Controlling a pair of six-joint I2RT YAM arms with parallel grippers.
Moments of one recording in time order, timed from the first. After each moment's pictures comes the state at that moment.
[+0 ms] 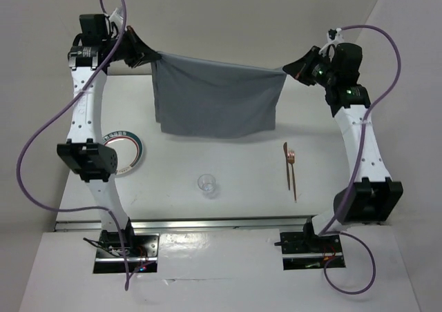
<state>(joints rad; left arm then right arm) 0.07 1.94 2.36 -0.92 0.67 -0.52 -0.02 1.43 1.59 -0.39 -0.46 0.54</state>
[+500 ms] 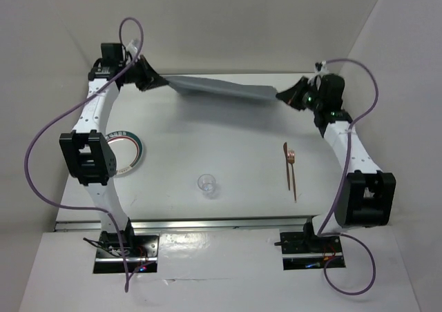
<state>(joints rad) 0.06 1.99 2.03 -0.67 0.70 -0.53 -0.03 1.47 1.24 -0.06 -0.50 0.56</state>
